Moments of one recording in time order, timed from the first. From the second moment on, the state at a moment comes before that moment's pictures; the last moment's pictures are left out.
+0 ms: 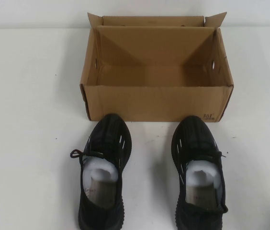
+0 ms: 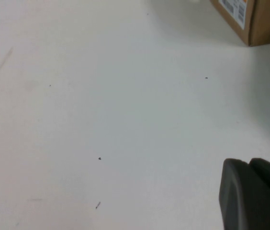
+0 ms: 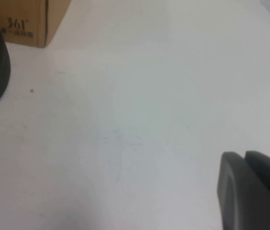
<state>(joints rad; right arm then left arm) -0.06 -0.03 0.03 0.15 0.29 -0.19 -0.15 -0.01 0.03 0.05 0.38 0.04</state>
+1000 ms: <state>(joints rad) -0.06 0.31 -0.26 0.82 0.46 -0.19 -0.15 -0.01 0.03 0.05 0.38 0.04</state>
